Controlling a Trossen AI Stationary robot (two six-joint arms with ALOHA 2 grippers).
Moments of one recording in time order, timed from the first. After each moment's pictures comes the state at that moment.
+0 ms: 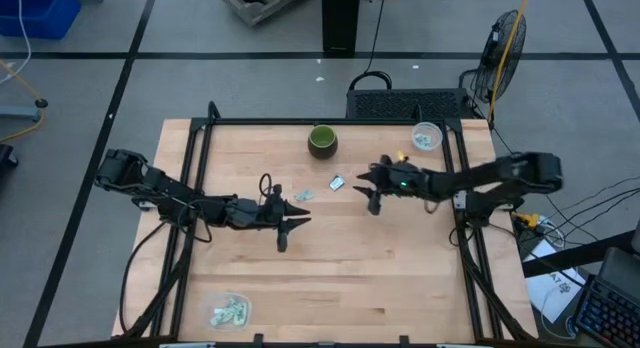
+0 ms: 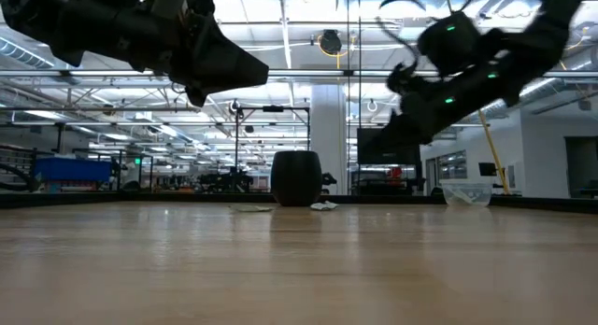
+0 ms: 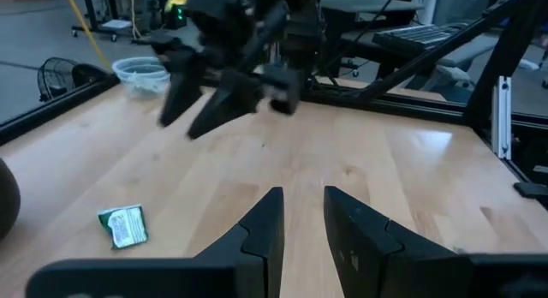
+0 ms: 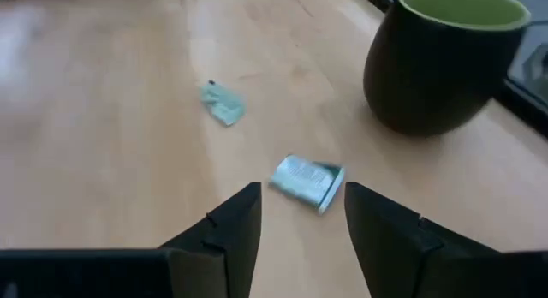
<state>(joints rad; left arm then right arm) -0.23 1.45 0.50 0.75 -0.31 -0.19 -0.20 1.38 0.39 0.53 0.10 0.03</state>
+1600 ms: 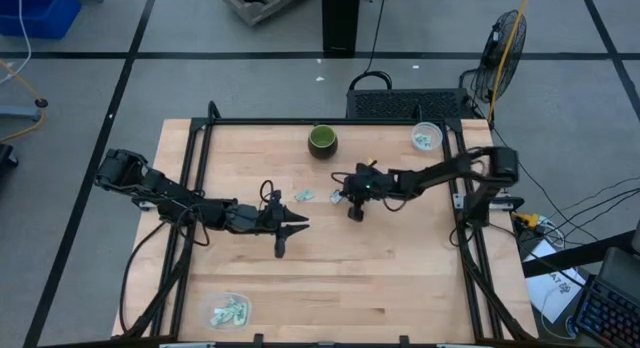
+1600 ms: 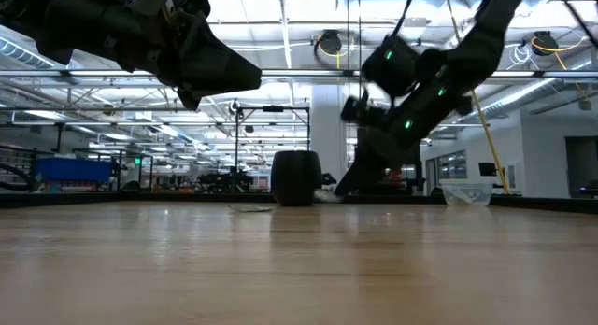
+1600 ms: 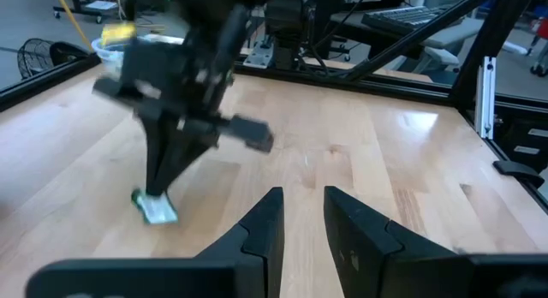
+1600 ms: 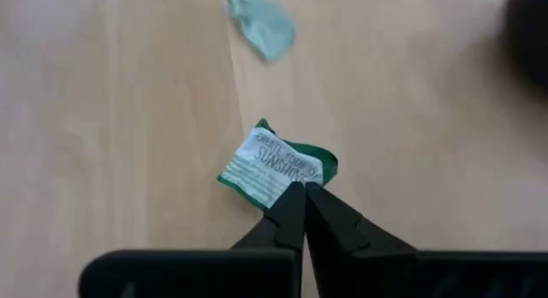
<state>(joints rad) -0.27 1.45 0.50 0.70 -0.32 -0.22 -0.18 1.75 0.70 0.32 0.00 0.00</state>
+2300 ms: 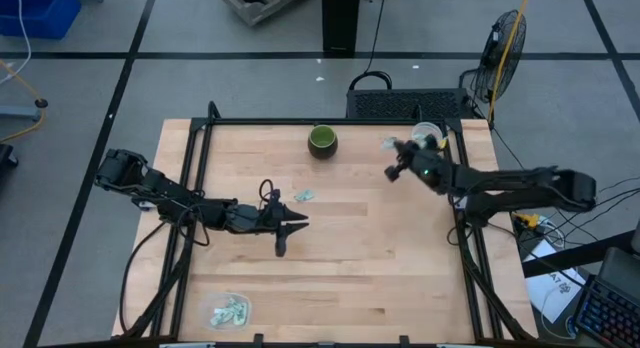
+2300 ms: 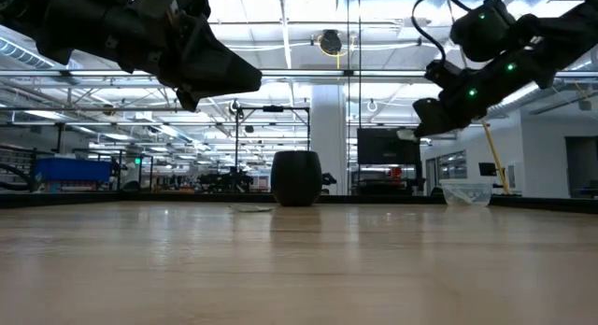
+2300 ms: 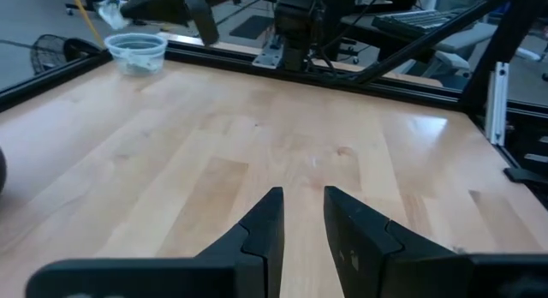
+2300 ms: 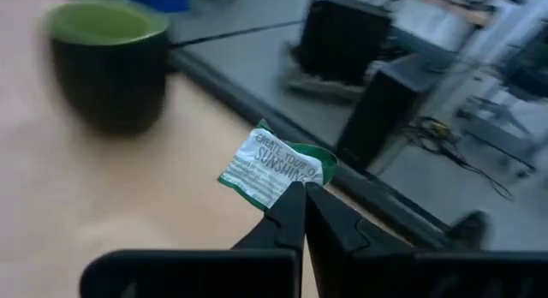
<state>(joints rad) -0.27 1.45 0.50 0.70 -0.35 -0.25 -0.33 1.04 0.33 0.27 0.63 0.01</state>
